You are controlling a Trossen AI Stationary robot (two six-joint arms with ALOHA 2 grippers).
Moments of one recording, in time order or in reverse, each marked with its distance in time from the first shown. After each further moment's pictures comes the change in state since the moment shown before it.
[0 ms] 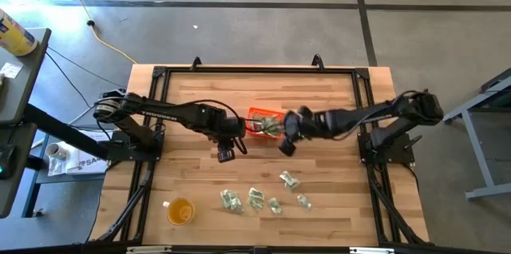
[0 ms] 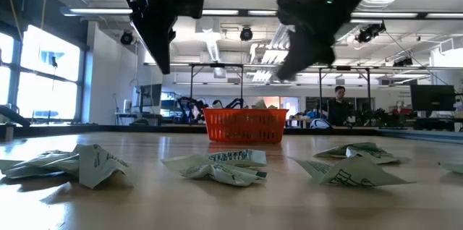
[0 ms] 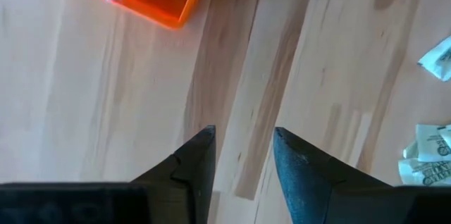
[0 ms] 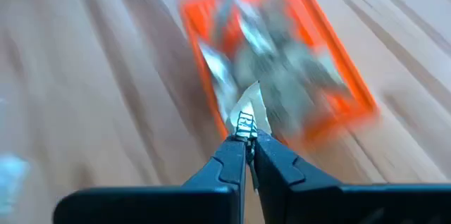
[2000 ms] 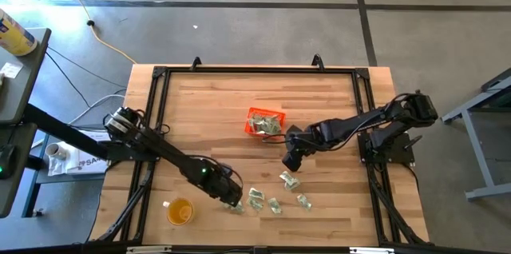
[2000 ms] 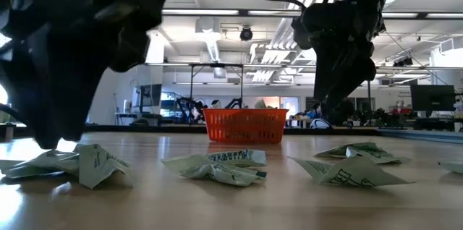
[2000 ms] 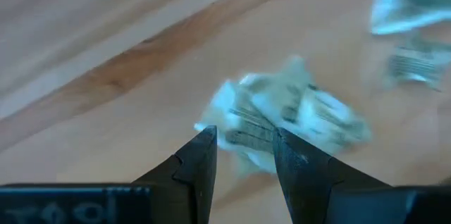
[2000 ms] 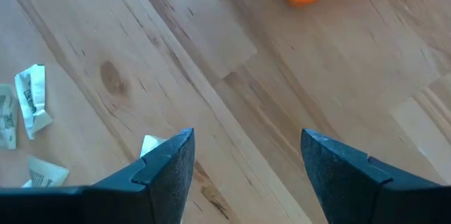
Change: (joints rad) left arm -0.444 0.199 -0.155 0.374 0.139 -1.330; right arm 0.098 0.065 0.004 -0.177 -0.188 0.323
